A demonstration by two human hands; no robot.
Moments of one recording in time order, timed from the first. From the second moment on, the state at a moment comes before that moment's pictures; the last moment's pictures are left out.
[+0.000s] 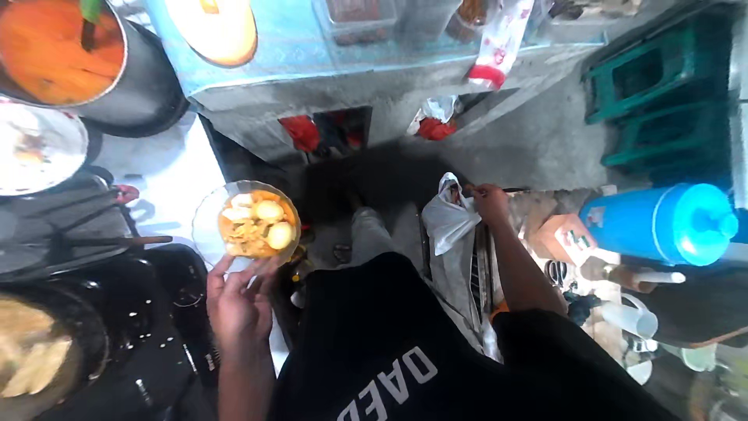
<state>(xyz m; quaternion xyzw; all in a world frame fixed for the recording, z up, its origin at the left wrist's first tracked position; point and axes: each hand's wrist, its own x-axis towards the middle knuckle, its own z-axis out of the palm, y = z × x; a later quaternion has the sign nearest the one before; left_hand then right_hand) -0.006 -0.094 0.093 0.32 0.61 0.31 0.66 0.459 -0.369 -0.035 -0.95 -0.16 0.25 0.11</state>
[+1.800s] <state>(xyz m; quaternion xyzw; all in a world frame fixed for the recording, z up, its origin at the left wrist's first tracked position) 0.058 0.095 0.079 -0.05 0.59 0.68 0.44 0.254 0.398 0.138 -0.49 -0.87 0.02 -0.09</state>
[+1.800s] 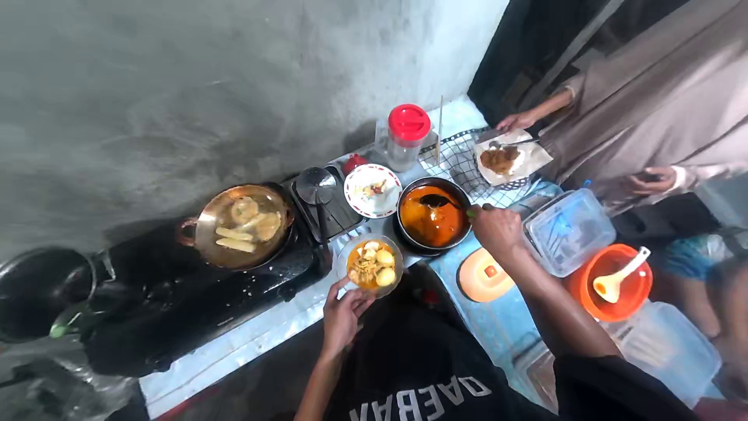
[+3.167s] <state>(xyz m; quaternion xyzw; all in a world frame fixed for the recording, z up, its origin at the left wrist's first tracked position) 0.076 0.160 0.071 -0.05 0.60 0.67 0.43 0.326 0.461 0.098 -0.49 -0.78 0.38 -0.05</state>
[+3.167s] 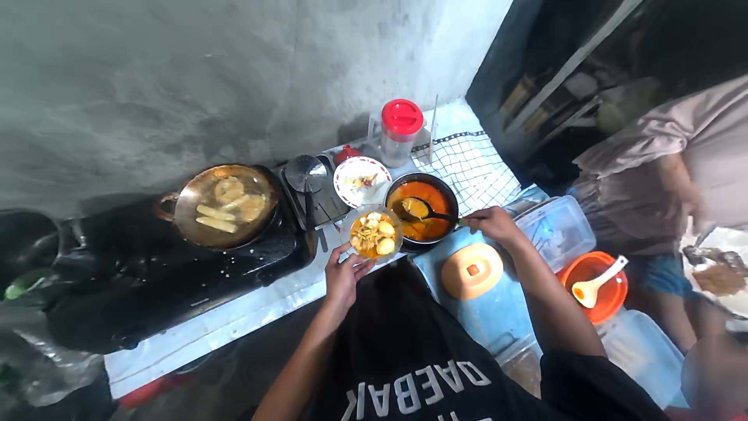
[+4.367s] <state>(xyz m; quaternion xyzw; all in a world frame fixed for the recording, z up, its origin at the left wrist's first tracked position) 0.102 0.226 0.069 -0.05 0.59 0.67 0.45 0.339 0.386 0.145 -0.31 -0.93 0.00 0.19</state>
